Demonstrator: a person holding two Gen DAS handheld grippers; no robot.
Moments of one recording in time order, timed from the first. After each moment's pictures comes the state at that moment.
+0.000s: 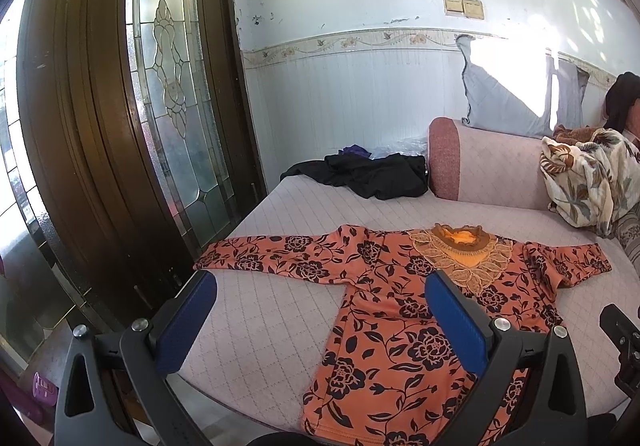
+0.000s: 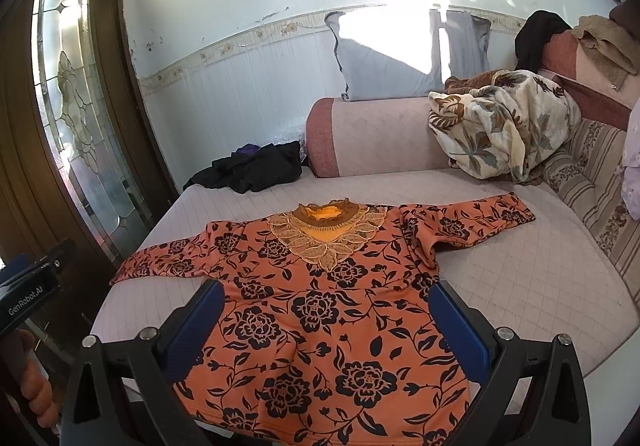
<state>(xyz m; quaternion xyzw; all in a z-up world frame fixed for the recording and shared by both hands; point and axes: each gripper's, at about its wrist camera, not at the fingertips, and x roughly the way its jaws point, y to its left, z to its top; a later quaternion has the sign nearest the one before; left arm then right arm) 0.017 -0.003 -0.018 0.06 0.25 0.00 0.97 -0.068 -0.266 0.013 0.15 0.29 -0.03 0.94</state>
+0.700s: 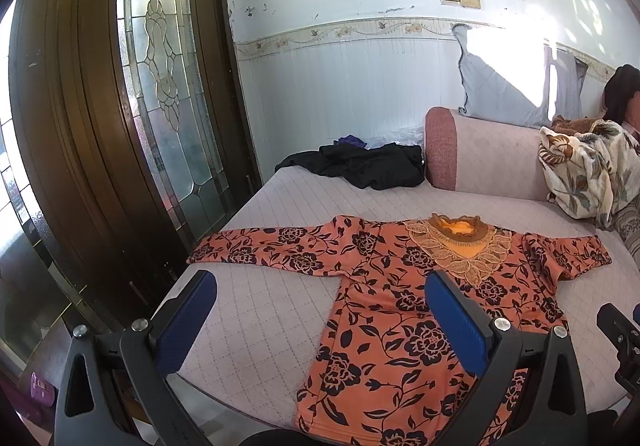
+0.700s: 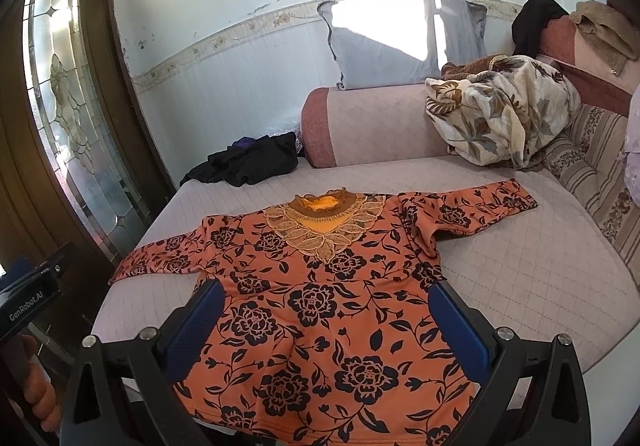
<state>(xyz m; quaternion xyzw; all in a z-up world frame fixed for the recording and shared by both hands) 0.026 -0.008 -0.029 0.06 0.27 0.00 0.96 -0.059 -0.273 0.003 0.17 0.31 -0.02 0.93</state>
